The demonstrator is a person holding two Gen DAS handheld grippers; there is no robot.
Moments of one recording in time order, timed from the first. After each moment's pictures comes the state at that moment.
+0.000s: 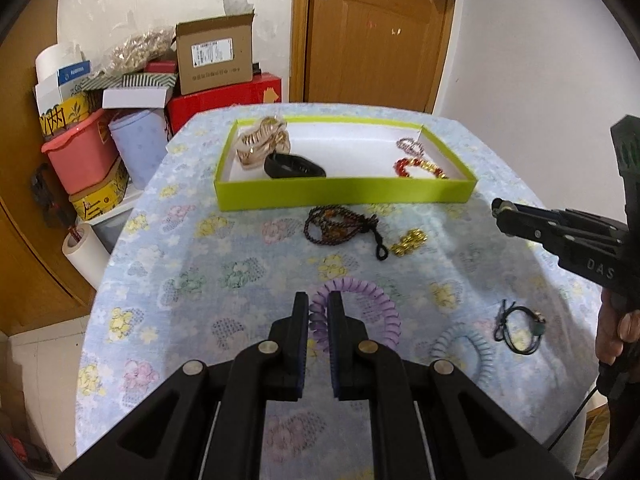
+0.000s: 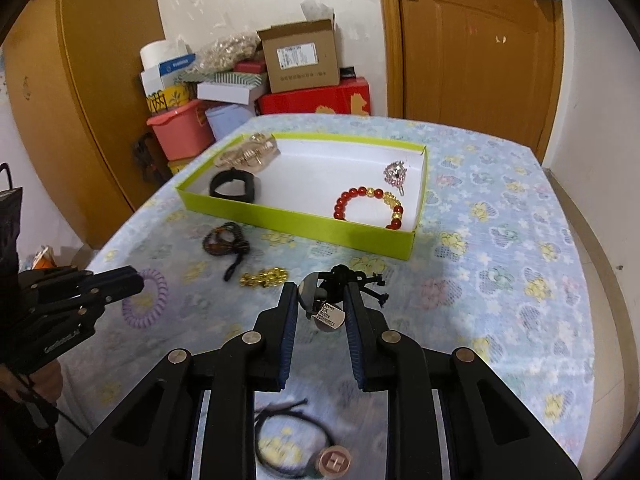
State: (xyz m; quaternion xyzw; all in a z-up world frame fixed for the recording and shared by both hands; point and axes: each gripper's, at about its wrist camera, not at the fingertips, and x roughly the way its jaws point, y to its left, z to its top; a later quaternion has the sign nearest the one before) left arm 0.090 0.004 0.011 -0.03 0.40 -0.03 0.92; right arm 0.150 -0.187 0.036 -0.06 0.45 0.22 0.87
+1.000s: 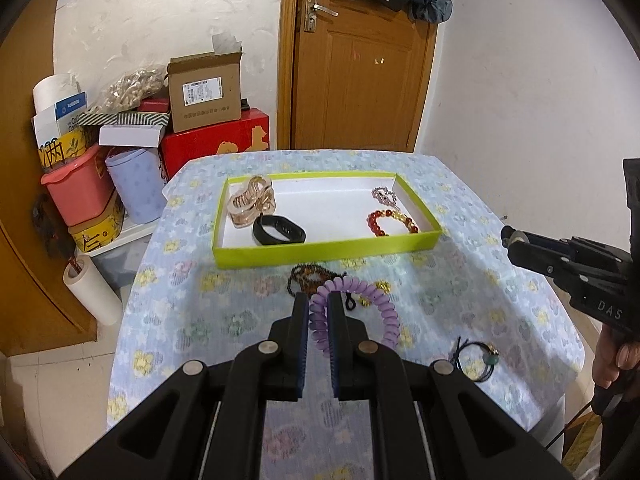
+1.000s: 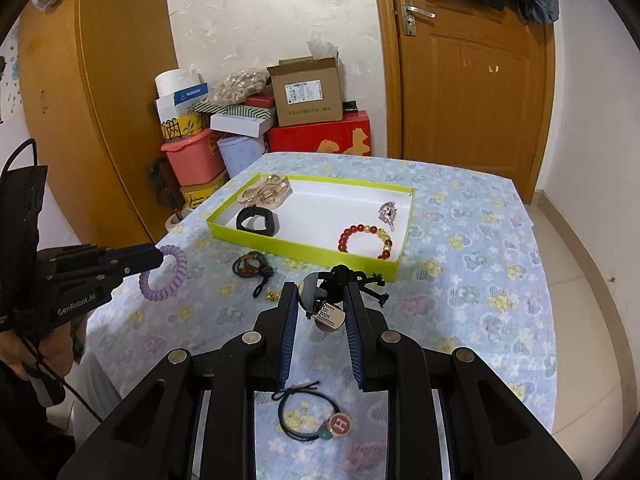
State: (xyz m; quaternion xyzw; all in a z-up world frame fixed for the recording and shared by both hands) left arm 0.088 -0.001 0.066 -0.02 0.36 -0.05 0.93; right arm 0.130 -0.197 0.084 -0.05 0.41 0.23 0.88
